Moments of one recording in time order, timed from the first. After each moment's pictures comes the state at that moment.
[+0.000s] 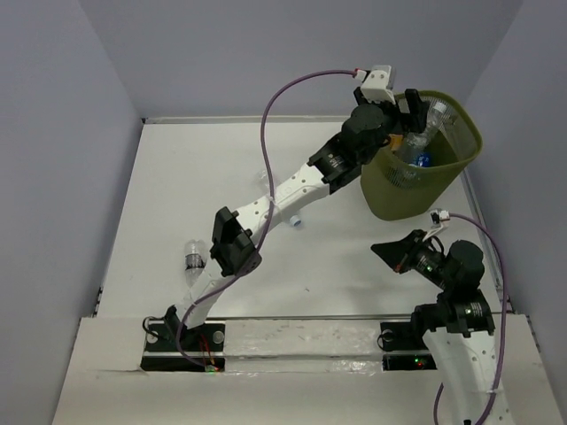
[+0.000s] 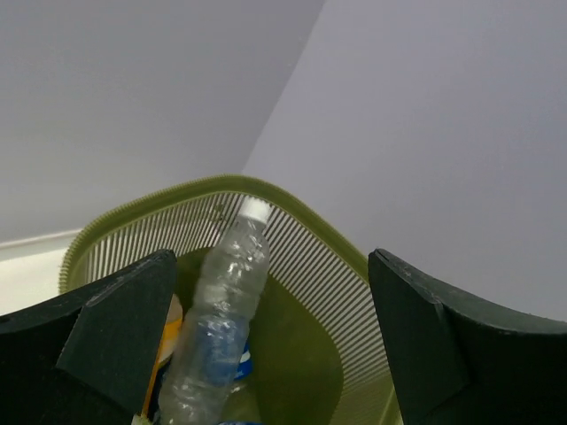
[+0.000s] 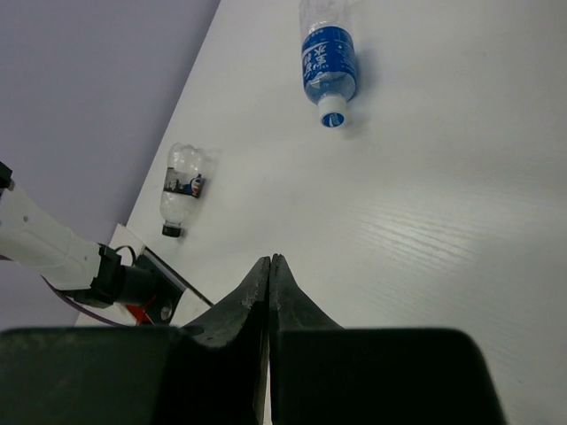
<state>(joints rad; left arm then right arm) -0.99 2.31 2.47 0.05 -0.36 -0.43 0.07 0.21 0.40 -0.40 -0.66 0.64</state>
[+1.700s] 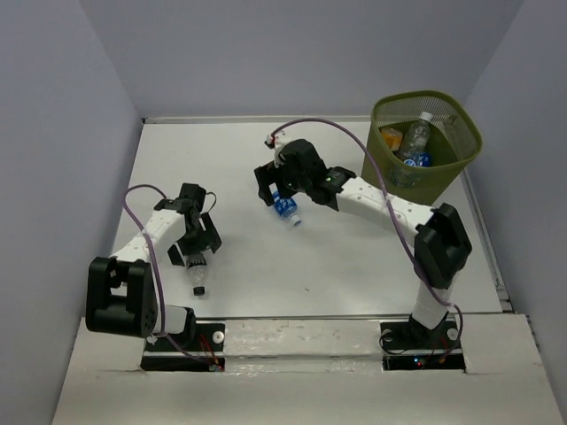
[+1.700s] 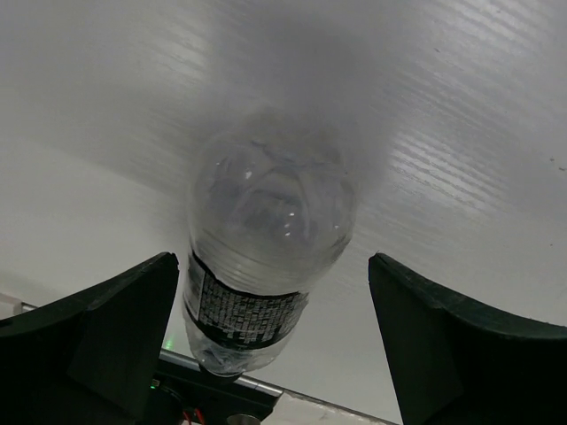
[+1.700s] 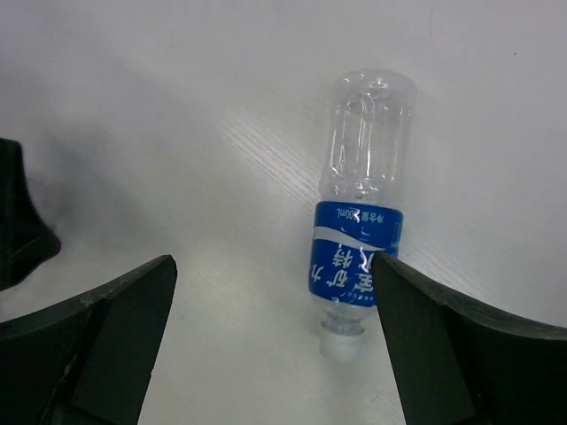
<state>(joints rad) -0.15 1.34 0.82 -0.87 -0.21 -0.59 0.80 1.76 1.47 -0.24 0.02 0.19</state>
